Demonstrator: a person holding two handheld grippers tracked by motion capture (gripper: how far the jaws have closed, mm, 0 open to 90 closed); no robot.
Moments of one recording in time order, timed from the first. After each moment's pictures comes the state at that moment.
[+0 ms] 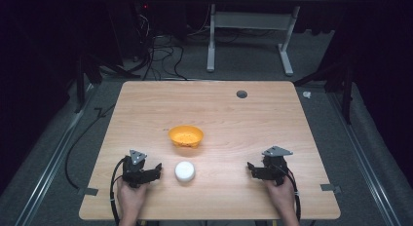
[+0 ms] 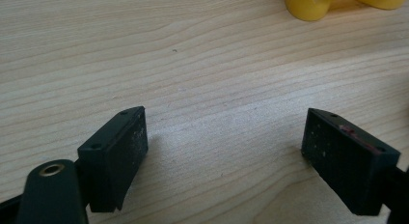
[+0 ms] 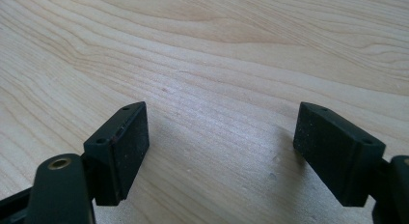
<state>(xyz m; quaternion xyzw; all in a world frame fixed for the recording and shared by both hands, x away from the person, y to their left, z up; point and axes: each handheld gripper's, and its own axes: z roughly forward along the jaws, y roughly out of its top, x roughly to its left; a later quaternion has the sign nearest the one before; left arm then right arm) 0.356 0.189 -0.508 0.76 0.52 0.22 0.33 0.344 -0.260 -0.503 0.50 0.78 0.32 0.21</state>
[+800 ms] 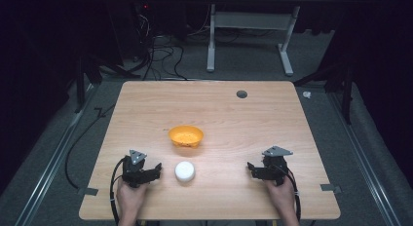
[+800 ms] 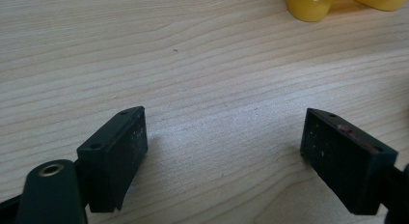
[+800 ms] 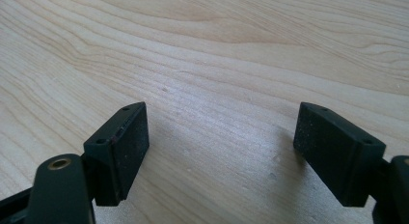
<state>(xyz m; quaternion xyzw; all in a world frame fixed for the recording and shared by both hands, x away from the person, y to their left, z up) 0.356 0.189 -0.508 0.76 0.52 0.22 0.33 0.343 -0.260 -0.503 0.50 0.78 0.32 0.21</state>
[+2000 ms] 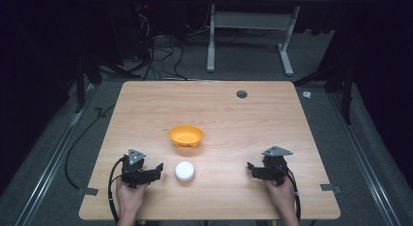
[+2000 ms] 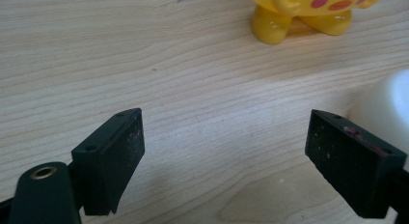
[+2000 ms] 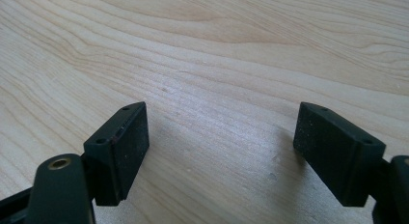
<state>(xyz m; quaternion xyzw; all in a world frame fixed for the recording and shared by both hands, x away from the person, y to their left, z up) 0.347 0.186 -0.488 0.76 0.50 0.20 0.37 0.344 -0.260 -0.503 0.50 0.78 0.32 0.21</state>
